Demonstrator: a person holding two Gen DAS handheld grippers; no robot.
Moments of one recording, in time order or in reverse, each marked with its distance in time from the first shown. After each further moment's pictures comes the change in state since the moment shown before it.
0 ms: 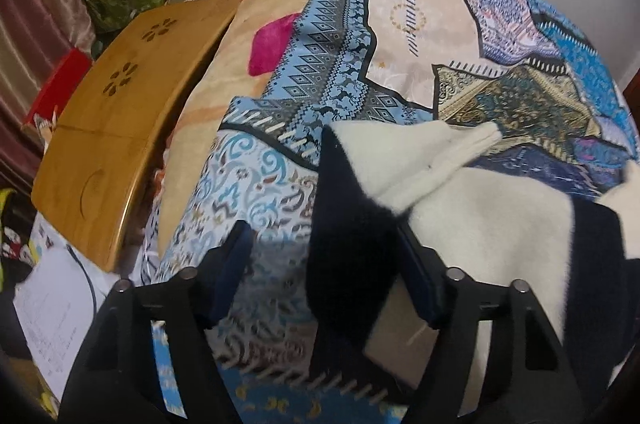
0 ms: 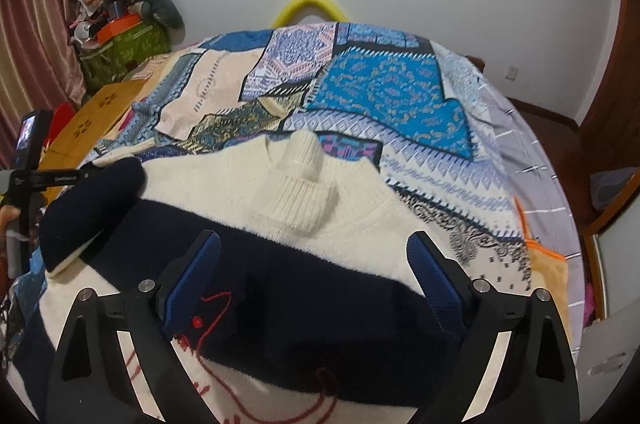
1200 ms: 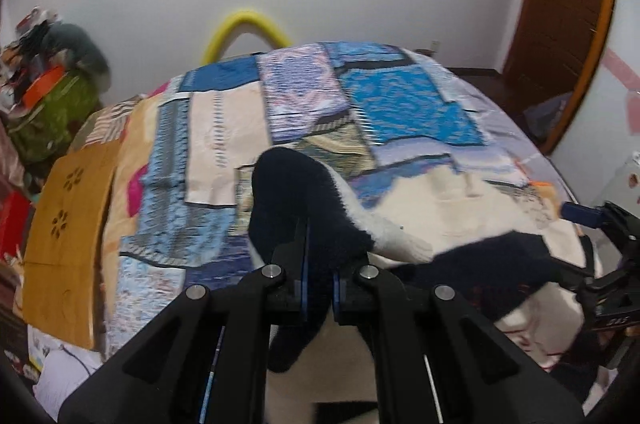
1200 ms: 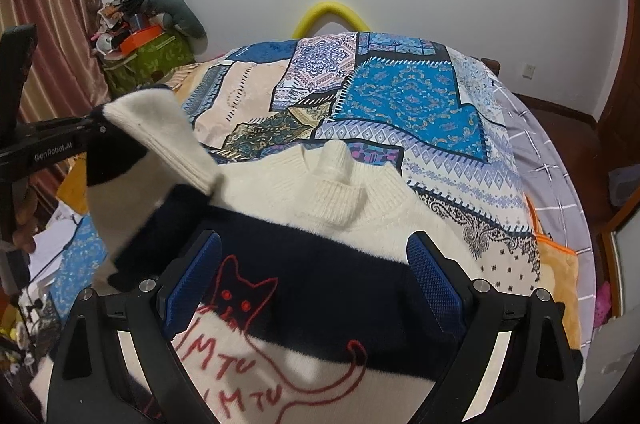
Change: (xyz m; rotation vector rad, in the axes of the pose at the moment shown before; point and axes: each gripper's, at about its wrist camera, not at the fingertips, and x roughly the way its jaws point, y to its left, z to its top) left arm -0.169 -0.156 -0.009 0.332 -0.262 -0.309; right arm -0.030 0.008 0.001 0.025 -0.019 0.094
